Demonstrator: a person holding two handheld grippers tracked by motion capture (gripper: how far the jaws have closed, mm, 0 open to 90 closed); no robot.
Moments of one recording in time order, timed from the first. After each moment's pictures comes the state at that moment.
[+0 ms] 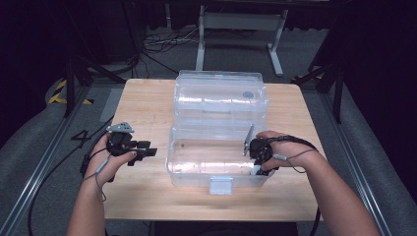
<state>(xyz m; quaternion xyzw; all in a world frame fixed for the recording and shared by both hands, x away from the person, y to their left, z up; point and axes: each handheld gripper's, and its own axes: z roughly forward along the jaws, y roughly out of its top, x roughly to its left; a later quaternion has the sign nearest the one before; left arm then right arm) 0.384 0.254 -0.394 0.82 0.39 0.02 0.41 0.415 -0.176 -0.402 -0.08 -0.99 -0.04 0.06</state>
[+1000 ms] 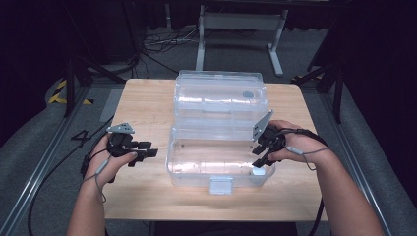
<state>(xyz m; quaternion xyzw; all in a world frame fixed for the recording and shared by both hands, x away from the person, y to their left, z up) 0.380 0.252 -0.393 0.82 0.39 0.02 0.42 0.416 -0.196 -0.357 -0.10 -0.98 -0.18 0.02</state>
